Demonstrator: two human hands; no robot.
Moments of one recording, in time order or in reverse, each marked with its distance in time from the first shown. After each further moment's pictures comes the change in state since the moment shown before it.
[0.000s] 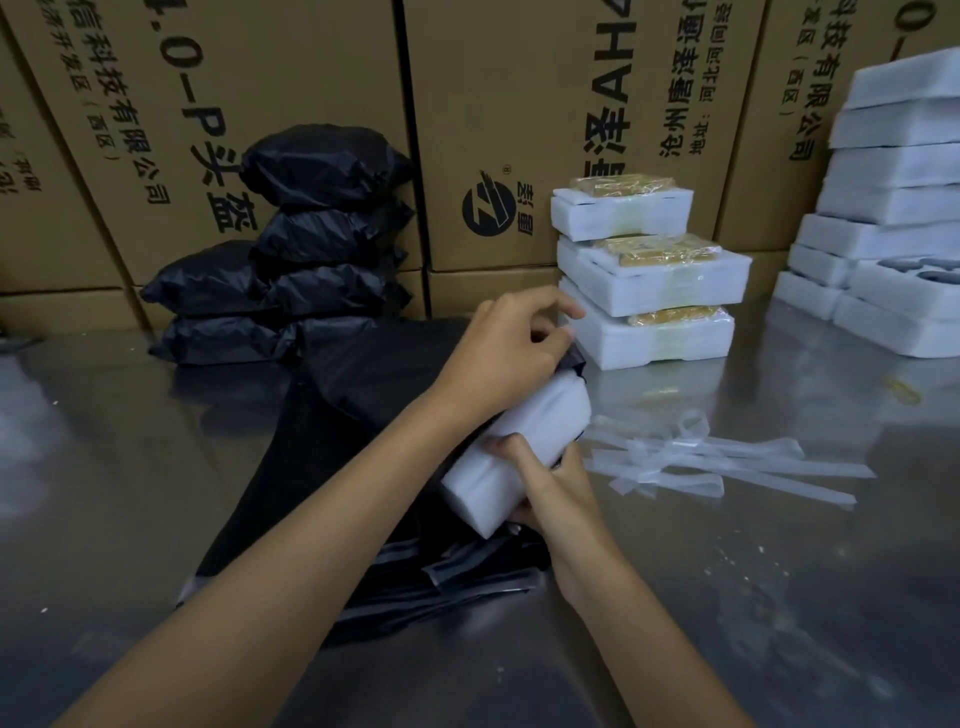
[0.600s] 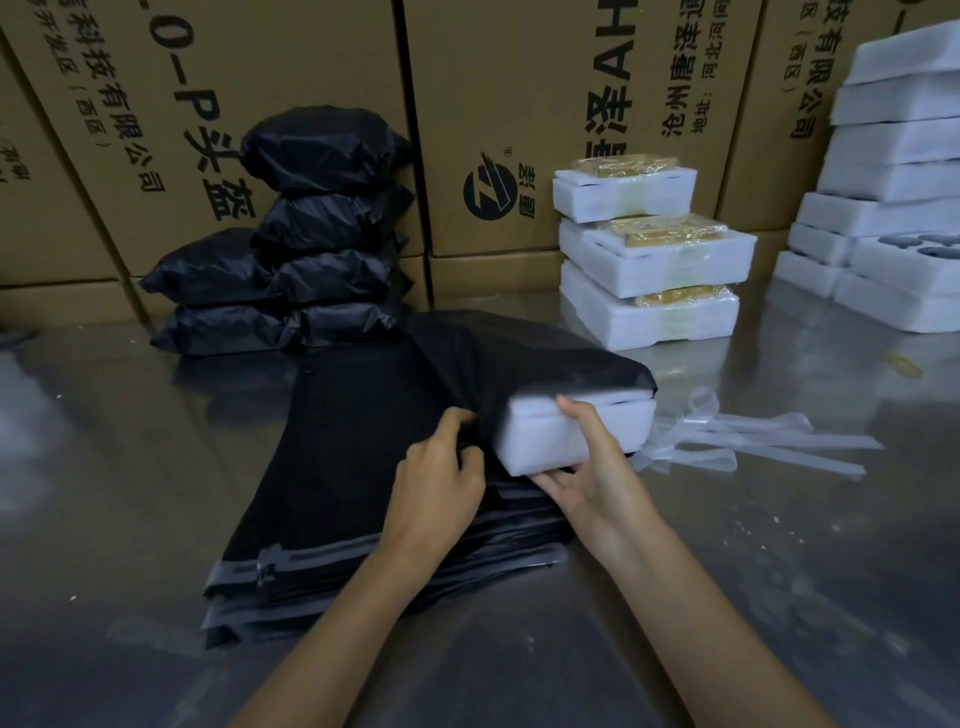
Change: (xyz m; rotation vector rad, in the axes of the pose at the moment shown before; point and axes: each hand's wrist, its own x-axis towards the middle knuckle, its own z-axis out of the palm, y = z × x) left_hand -0.123 -0.064 0.007 0.127 0.054 -0.388; right_hand 0.007 -0.003 -0.011 0.539 0.029 0.175
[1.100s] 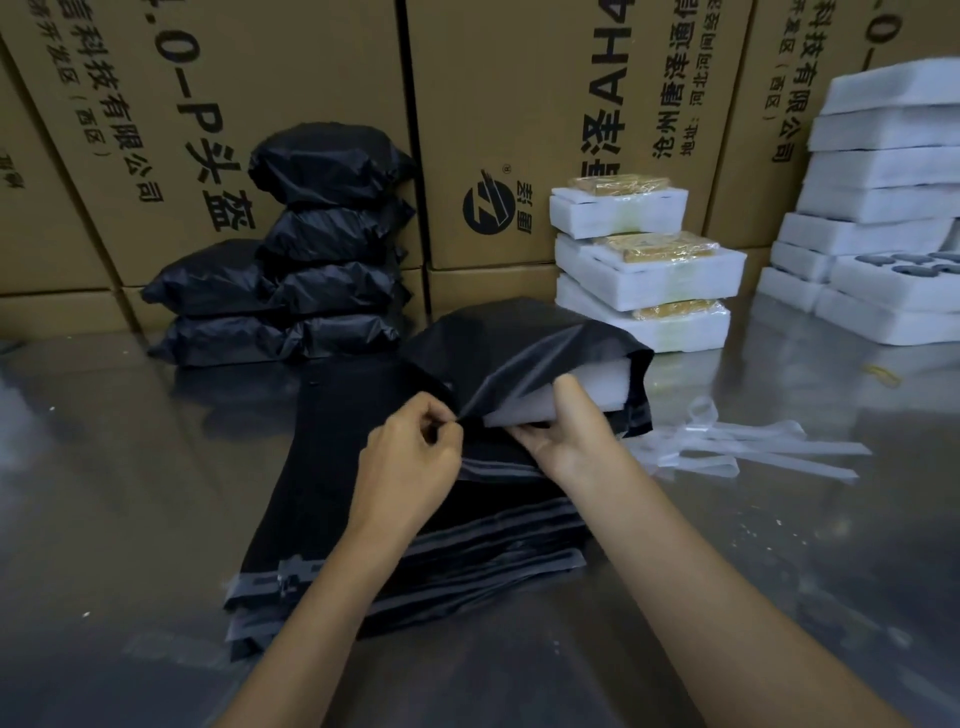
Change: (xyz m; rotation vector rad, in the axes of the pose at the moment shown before) left_hand 0.008 0.000 -0.049 -0.143 0.060 -0.067; right_hand 0.024 -0.006 0.066 0.172 0.061 -0.038
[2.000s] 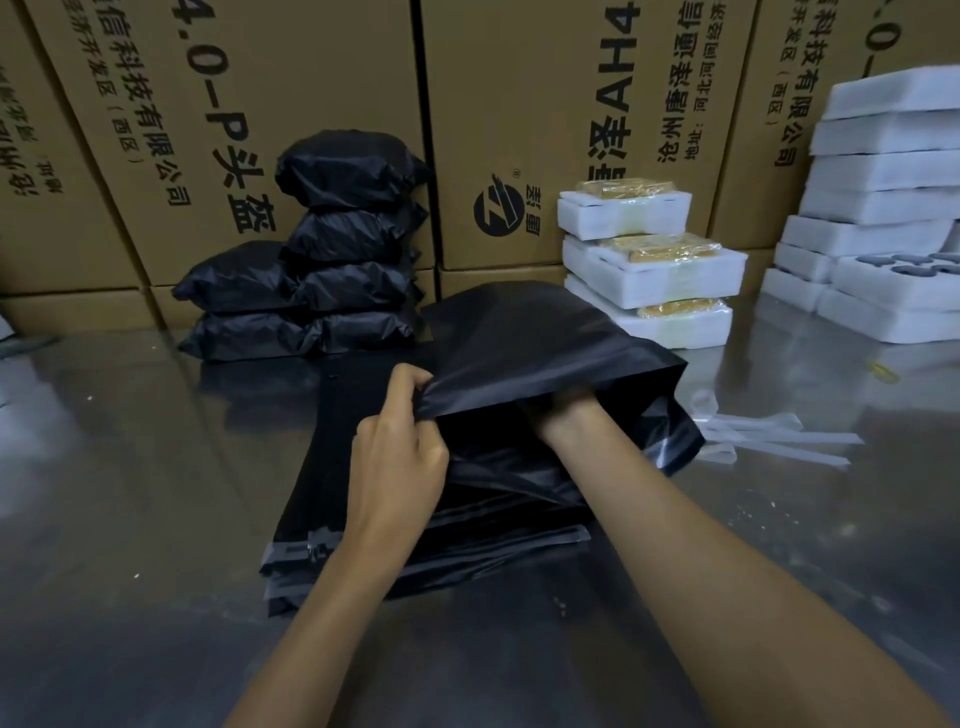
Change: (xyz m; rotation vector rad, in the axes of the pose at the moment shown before) left_hand -0.034 0.012 -0.025 0.053 0.228 0.240; right_hand 0.001 -0.004 0.019 -0.002 -0.059 0.037
